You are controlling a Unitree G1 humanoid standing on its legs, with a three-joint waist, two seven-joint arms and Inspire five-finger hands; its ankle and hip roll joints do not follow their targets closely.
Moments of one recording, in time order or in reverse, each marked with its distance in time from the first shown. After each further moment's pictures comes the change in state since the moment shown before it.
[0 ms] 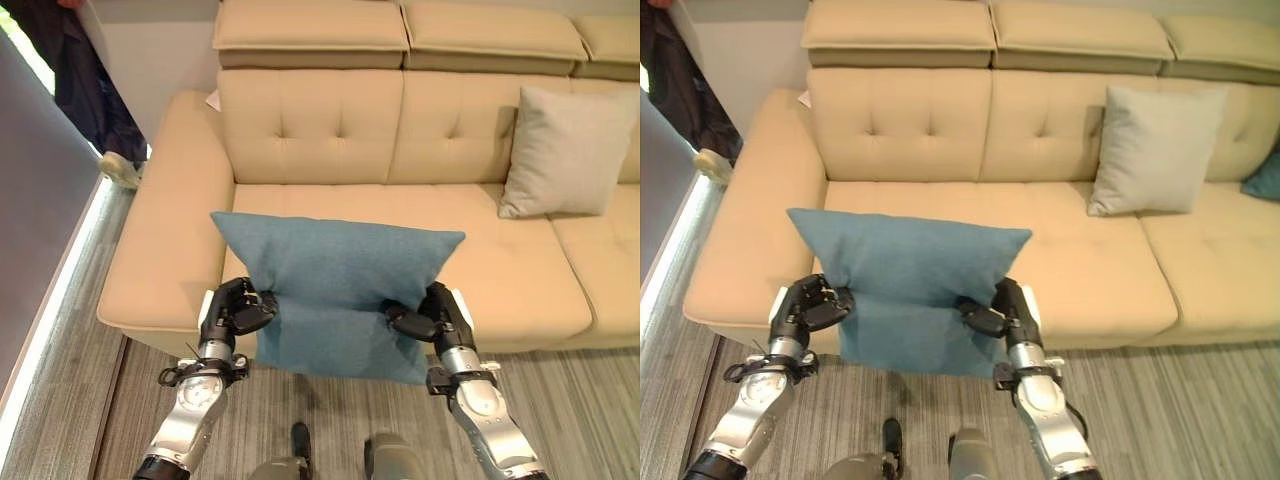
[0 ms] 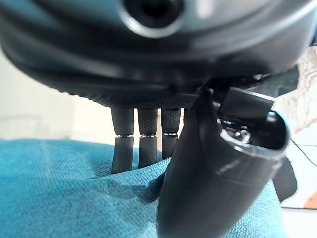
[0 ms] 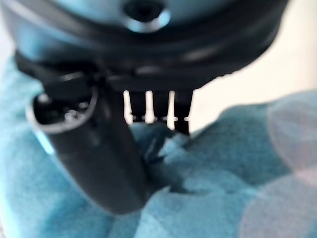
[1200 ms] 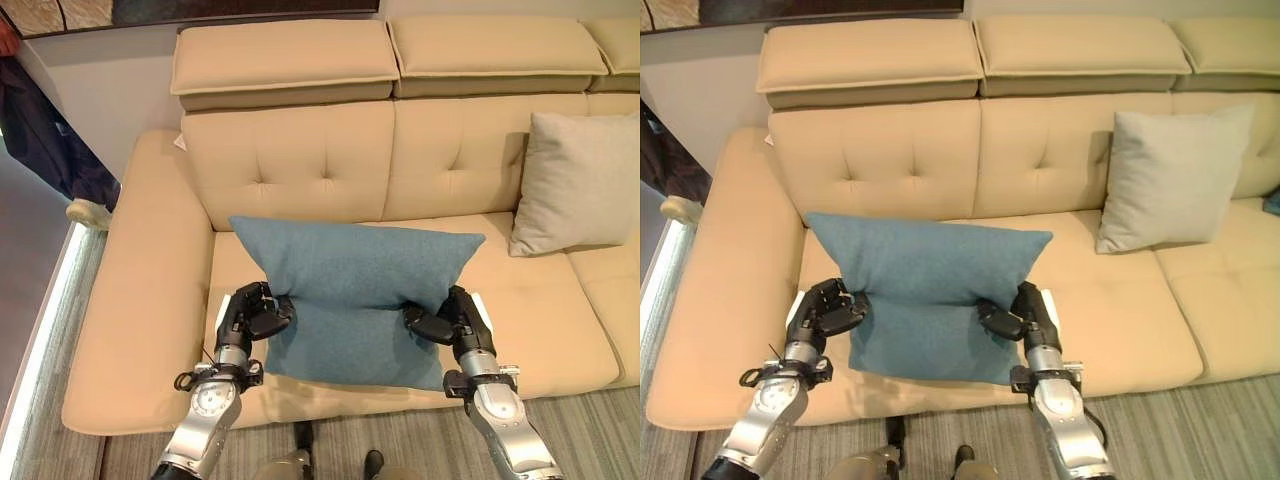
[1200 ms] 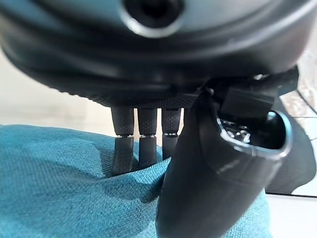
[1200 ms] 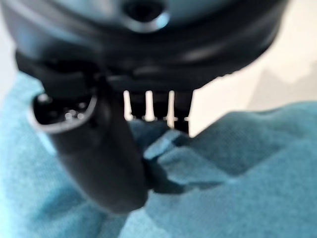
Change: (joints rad) left arm -0.010 -0.023 -0.037 -0.039 -0.007 0.005 -0.025; right arm 0.027 -0.027 -0.066 -0.019 0.000 0.022 -0.007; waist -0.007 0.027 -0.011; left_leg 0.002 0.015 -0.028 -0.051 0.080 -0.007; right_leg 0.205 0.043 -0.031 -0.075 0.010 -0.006
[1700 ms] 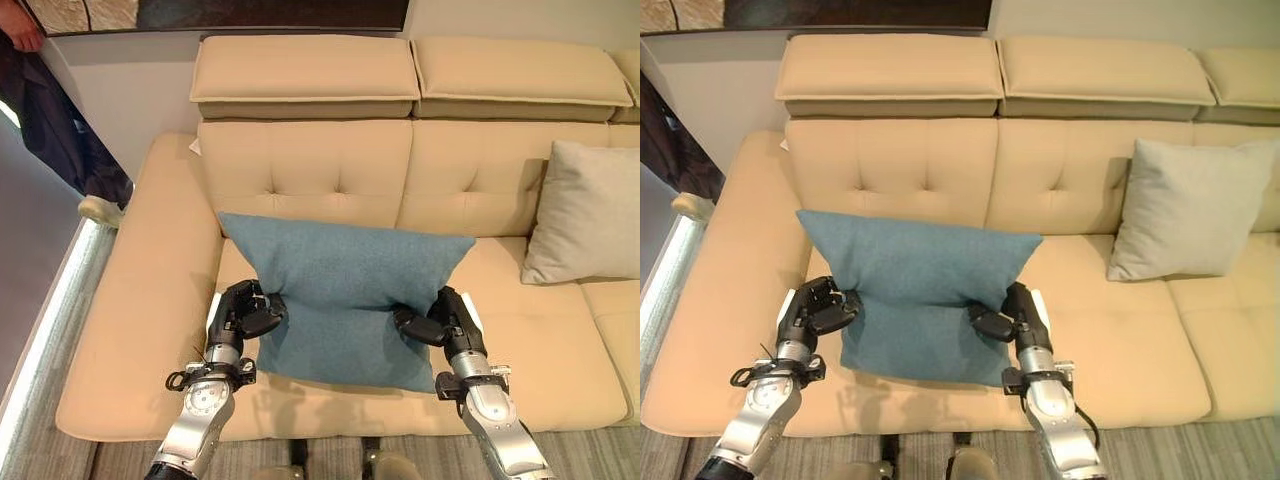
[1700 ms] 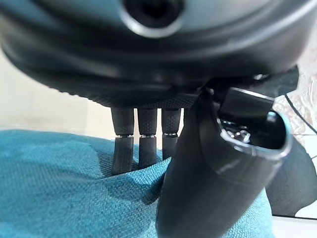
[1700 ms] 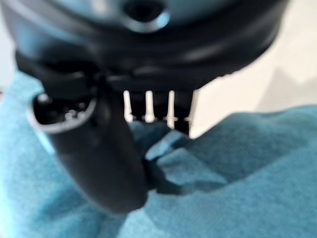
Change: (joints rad) left arm 0.028 -0.021 0.031 -0.001 0.022 -0.003 0.007; right arm -0.011 0.022 -0.004 -0.001 -0.044 0.001 0.003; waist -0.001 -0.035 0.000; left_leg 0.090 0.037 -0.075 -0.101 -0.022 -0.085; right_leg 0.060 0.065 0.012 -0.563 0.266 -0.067
